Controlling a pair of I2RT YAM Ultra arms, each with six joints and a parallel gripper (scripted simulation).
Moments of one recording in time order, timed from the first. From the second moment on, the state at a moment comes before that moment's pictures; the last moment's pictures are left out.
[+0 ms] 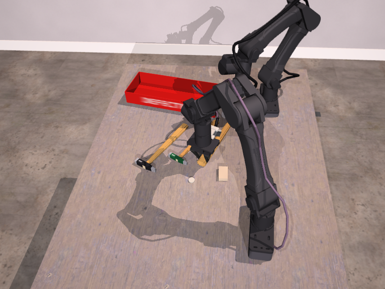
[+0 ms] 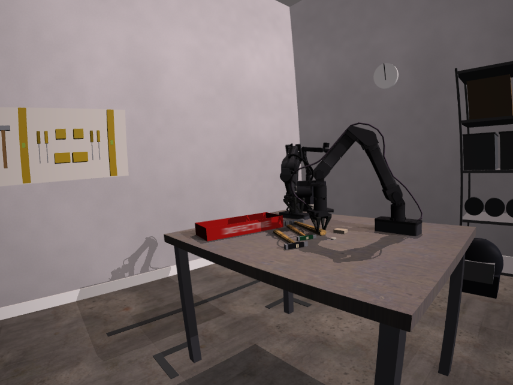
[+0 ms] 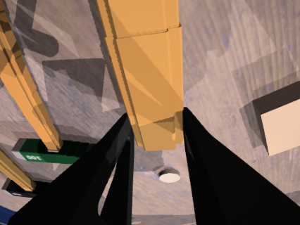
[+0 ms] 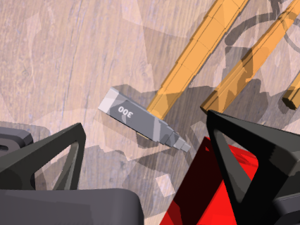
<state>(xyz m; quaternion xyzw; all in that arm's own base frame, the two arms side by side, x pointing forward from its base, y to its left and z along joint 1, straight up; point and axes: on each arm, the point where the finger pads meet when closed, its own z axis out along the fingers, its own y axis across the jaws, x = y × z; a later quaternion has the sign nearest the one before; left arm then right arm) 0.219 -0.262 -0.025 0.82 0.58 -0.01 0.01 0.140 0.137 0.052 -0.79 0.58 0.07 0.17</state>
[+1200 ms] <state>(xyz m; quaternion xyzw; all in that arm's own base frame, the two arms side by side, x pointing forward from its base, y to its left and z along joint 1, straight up) 0.220 -0.260 -0.025 0.82 0.58 0.00 0.01 0.148 0.125 0.034 -0.56 0.78 0.15 0.23</state>
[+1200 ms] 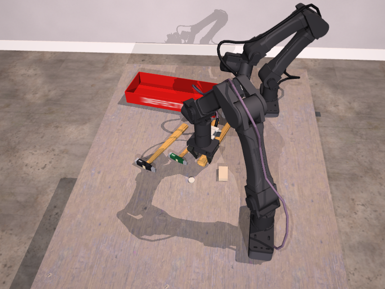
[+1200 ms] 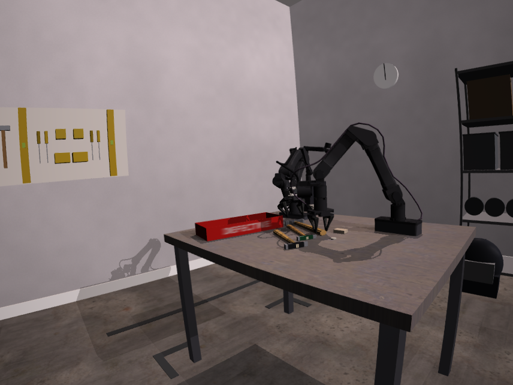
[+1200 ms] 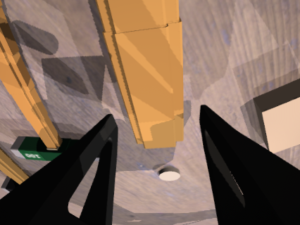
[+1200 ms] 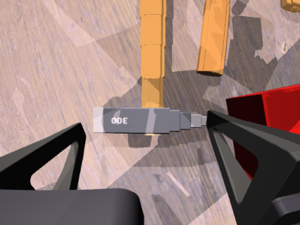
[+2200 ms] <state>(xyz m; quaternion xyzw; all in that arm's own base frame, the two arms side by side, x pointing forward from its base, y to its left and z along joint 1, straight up) 0.222 -0.265 0.042 0.82 0.58 0.00 0.03 0.148 0.125 0.034 -0.56 0.78 0.15 0.23</state>
